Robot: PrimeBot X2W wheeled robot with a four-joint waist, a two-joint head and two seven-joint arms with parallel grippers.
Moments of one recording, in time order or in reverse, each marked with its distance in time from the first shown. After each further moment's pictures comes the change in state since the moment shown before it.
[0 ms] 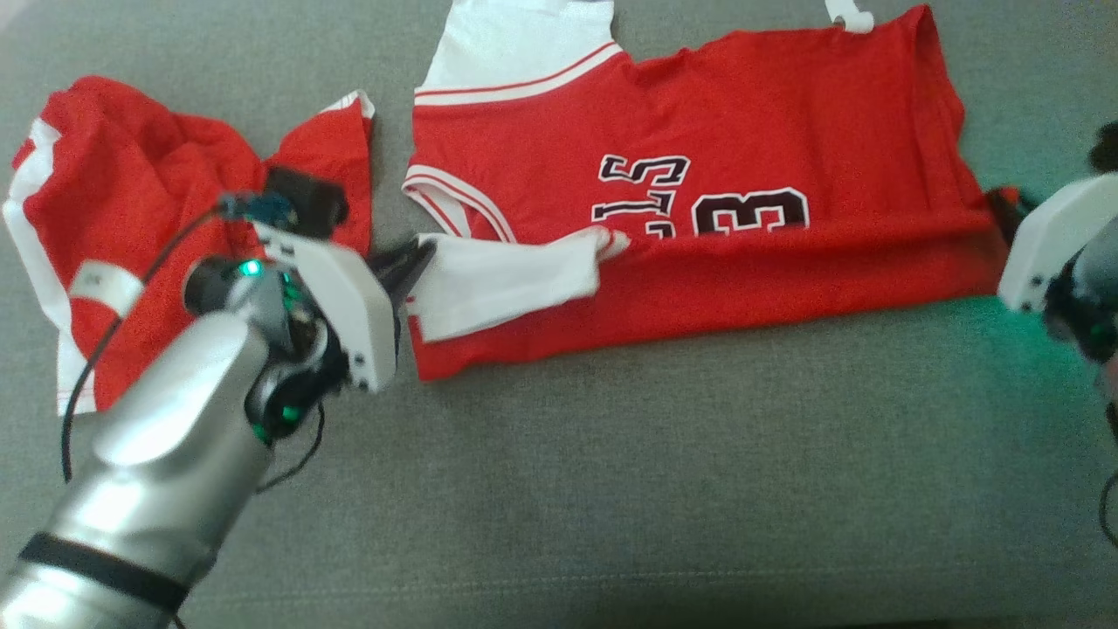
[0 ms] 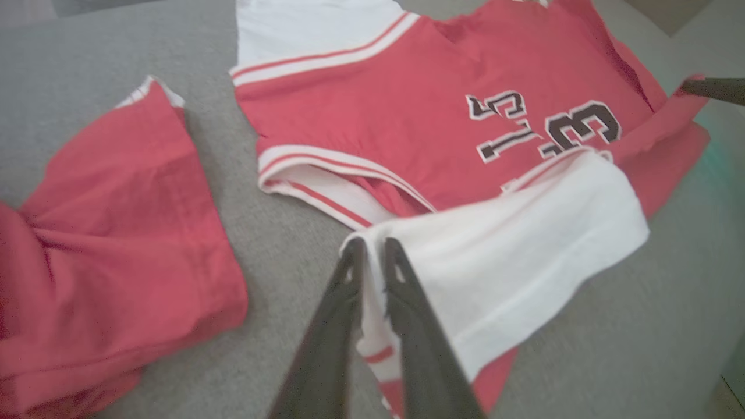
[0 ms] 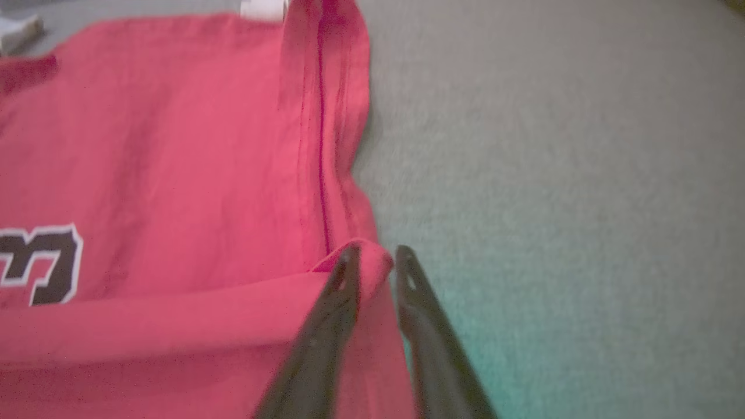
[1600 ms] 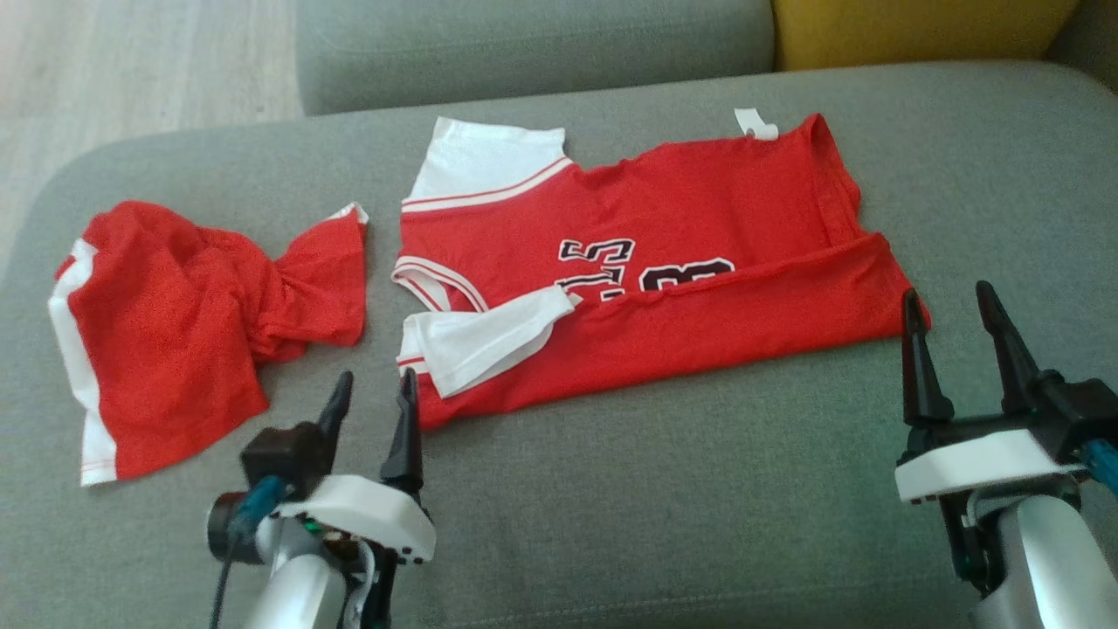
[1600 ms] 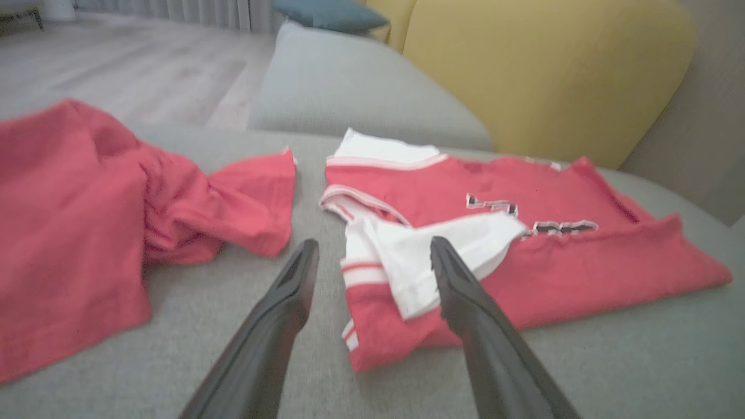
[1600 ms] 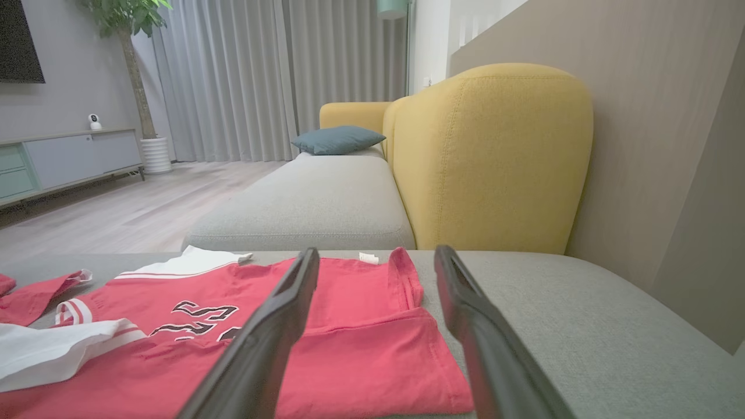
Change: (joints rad) left arm 0.567 -0.324 0.463 -0.120 0.469 0.182 -0.513; right arm 0.621 0.310 -0.327 -0.623 -0.410 0.000 -0.618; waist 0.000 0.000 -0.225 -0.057
